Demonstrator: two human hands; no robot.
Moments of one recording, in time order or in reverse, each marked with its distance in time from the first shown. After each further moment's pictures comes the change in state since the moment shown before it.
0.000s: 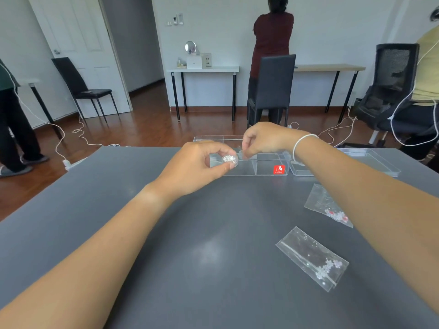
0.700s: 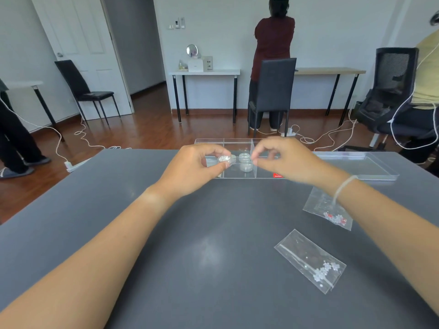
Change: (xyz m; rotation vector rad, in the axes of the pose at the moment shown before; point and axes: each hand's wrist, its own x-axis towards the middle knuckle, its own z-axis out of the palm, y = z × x) left_hand 0.002 -0.010 0.003 -0.036 0.053 -0.103; right_hand -0.066 0.013 0.021 0.220 0.302 -0.201
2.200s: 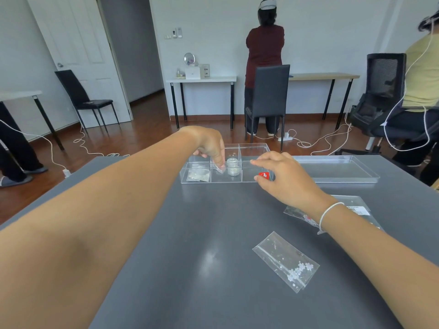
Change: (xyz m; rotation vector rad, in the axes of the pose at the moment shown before) left_hand 0.113 0.028 0.011 0.542 -0.702 -0.383; right_hand -0.027 0.024 0.006 -0.333 0.090 0.084
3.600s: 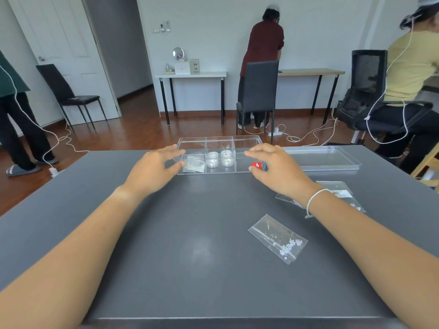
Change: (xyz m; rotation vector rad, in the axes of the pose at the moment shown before) left_hand -0.064 -0.091 0.088 -0.265 0.725 0.137; right_hand -0.008 -0.002 0.002 0.037 0.019 0.007
